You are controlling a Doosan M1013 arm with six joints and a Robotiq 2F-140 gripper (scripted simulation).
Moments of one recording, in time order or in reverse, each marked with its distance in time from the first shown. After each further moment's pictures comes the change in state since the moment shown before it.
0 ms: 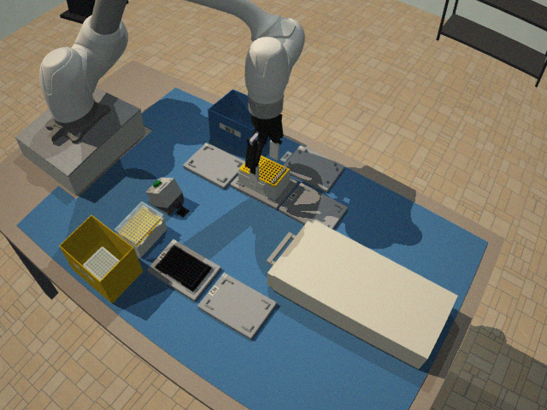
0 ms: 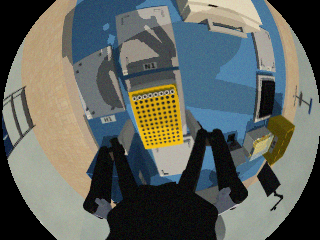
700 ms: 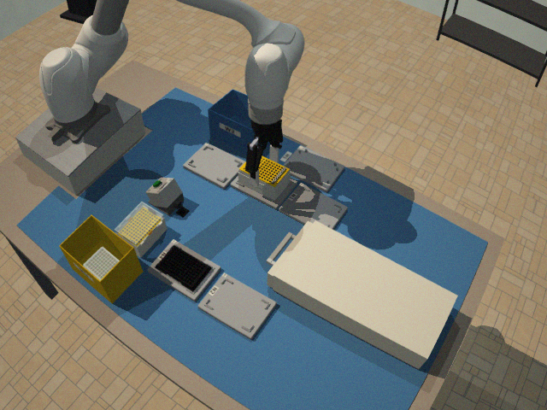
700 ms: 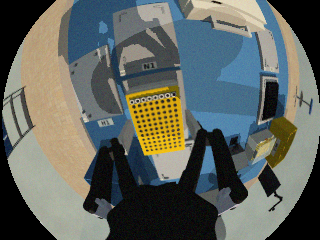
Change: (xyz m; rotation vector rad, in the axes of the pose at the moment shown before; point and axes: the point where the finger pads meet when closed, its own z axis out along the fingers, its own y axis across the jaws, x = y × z) arm 0.000 0.000 0.019 0.000 0.000 0.000
